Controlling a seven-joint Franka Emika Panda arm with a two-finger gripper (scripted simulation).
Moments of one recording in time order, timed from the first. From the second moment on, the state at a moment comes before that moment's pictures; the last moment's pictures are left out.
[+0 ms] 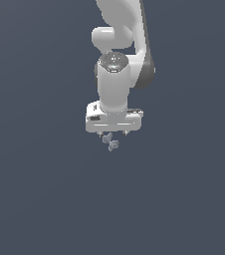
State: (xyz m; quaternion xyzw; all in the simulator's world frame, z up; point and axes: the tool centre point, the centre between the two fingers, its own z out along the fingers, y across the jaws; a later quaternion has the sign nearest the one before) arm -0.001 0.003 0.183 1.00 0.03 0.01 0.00
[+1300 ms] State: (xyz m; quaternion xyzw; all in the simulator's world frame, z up) arm -0.002 -0.018 0.181 1.00 0.04 0.01 0.00
